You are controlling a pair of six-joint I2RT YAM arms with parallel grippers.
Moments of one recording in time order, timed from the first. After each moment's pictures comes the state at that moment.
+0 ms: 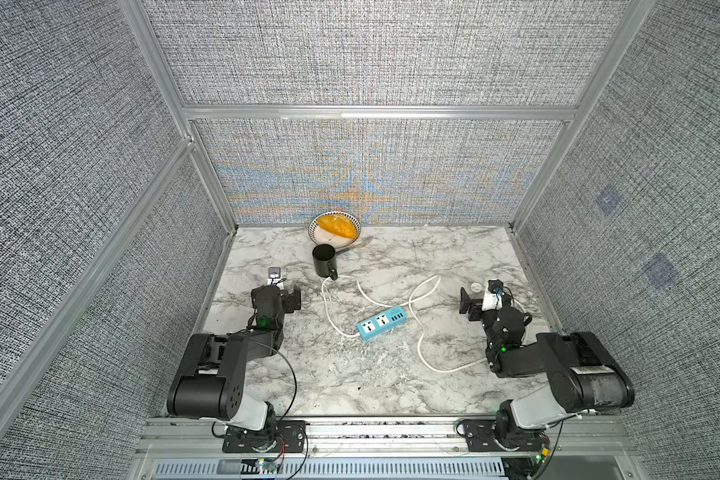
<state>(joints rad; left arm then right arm) -0.10 1.50 0.43 0.66 -0.18 0.04 0.03 1.53 0.21 1.19 0.02 -0.04</state>
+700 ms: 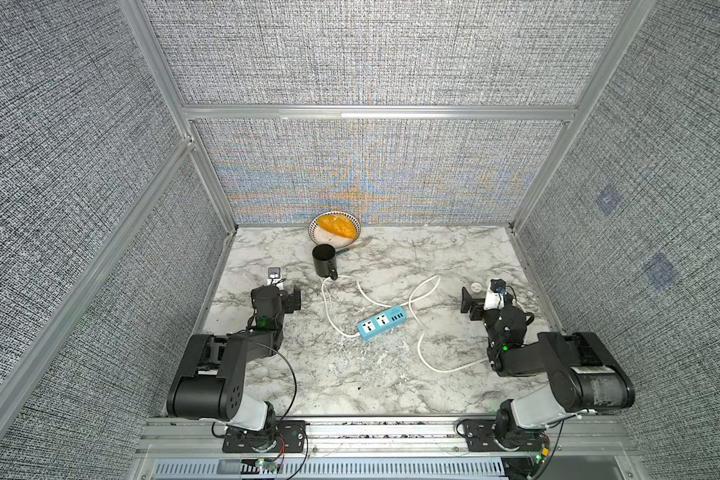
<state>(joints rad) -0.10 1.50 0.43 0.66 -0.17 0.04 0.00 1.53 0.21 1.18 -0.01 -0.02</state>
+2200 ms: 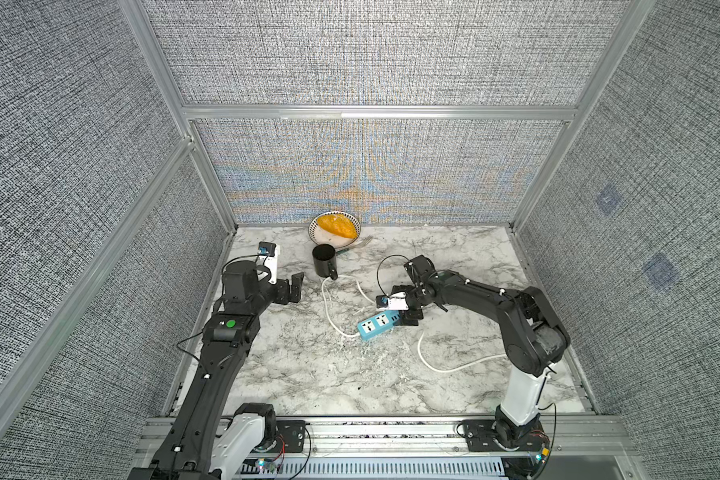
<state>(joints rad) -0.10 0.95 0.87 -0.38 0.18 0.04 0.53 1.88 1.23 -0.51 -0.35 -1.16</state>
